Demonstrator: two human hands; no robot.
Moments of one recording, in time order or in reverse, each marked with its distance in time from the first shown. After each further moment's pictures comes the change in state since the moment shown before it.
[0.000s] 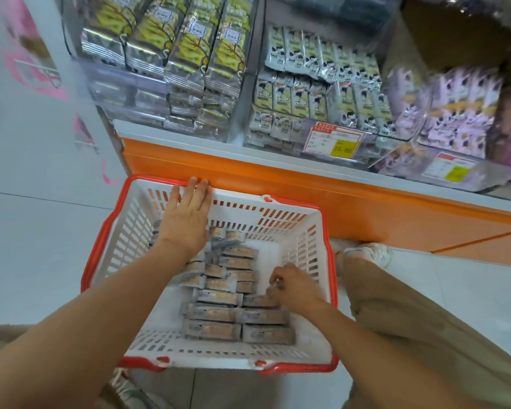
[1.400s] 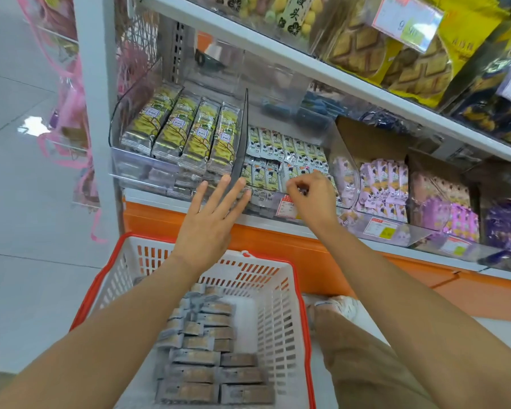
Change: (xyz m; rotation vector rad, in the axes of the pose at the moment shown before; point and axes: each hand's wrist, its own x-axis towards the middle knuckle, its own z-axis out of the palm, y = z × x) left_hand 0.009 0.001 -0.098 -0.050 0.778 0.143; right_hand 0.009 -0.101 -0.255 0.169 0.944 -0.240
